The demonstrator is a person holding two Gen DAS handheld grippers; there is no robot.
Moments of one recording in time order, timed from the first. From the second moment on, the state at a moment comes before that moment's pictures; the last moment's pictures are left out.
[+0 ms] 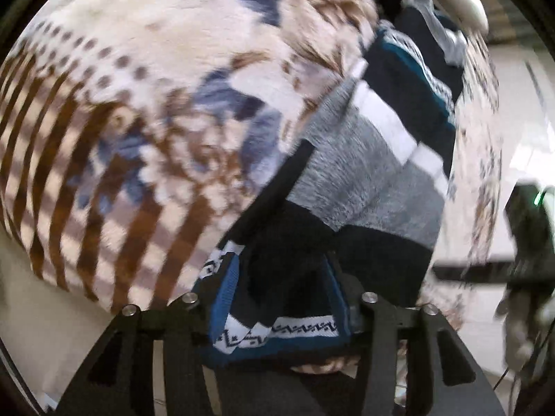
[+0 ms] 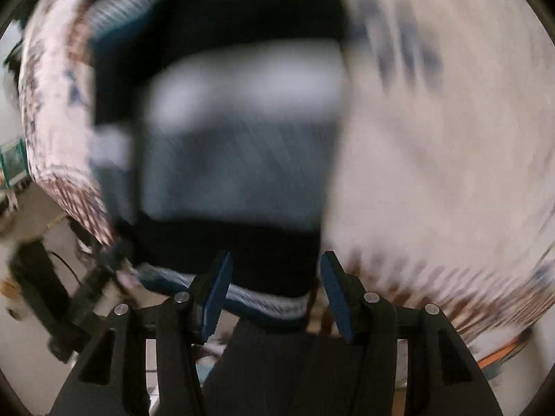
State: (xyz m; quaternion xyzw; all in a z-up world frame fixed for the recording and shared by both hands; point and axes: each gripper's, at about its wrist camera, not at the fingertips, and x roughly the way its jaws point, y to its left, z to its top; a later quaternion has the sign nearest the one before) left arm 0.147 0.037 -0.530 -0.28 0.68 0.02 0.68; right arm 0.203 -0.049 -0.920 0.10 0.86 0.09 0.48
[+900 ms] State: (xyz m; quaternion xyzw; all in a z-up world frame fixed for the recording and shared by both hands) left arm 0.530 0.056 -0.477 -0.26 0.58 -0.08 0.77; right arm 0.459 -0.160 -0.816 0.27 0.66 0.04 0.70
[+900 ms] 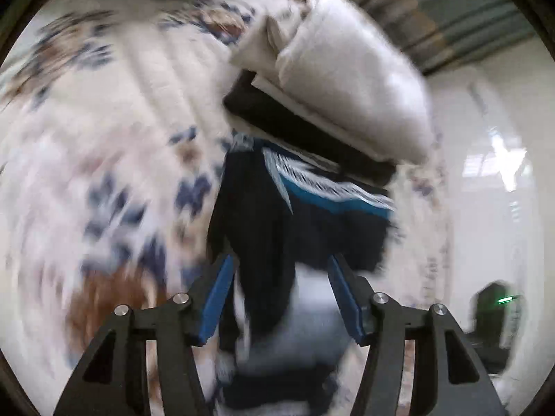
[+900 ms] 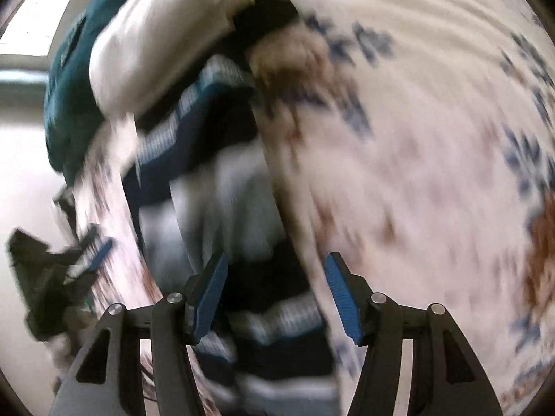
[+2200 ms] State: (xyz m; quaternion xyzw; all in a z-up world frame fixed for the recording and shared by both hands) left arm 0.620 0.066 -0.533 -0.20 0.59 -0.10 0.78; right arm 0.654 -0.065 -0.895 0.24 0.64 0.04 0.73
